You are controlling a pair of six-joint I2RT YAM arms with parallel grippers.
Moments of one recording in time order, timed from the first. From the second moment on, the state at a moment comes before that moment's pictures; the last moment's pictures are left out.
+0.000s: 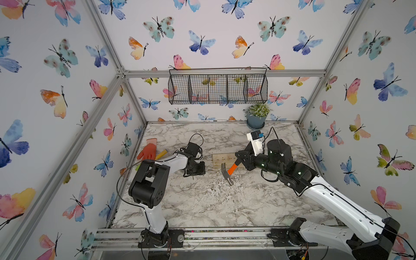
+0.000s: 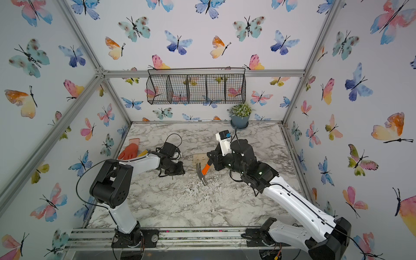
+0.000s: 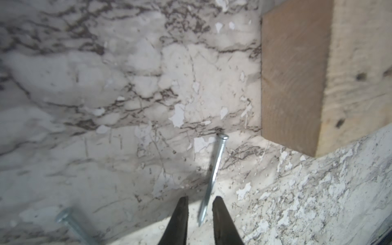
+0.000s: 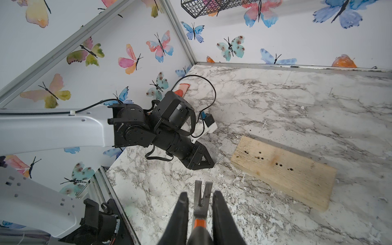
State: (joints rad) left arm -0.39 1.80 1.05 -0.49 0.31 -0.34; right arm 0.76 1.11 1.08 -0.35 -0.15 0.39
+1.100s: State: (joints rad) left arm -0.31 1.42 0.92 -0.39 0.32 -0.38; right arm 0.39 1.12 0.74 -0.14 -0.19 0.50
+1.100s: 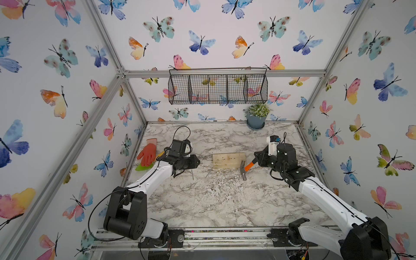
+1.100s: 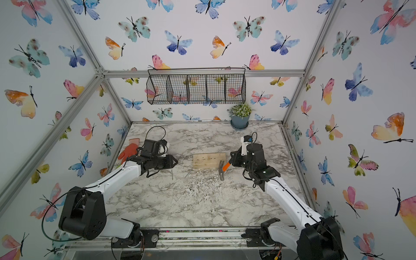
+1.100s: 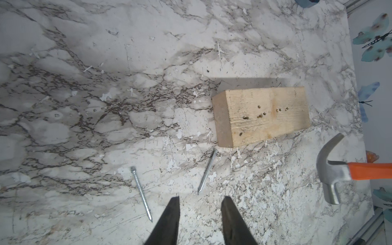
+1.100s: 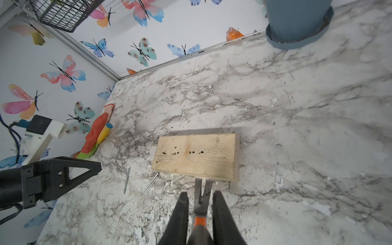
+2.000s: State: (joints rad) left arm -0.37 1.38 0.83 -0.19 0.50 -0.45; right arm 0.37 1.18 0.32 0.48 -0.49 0.77
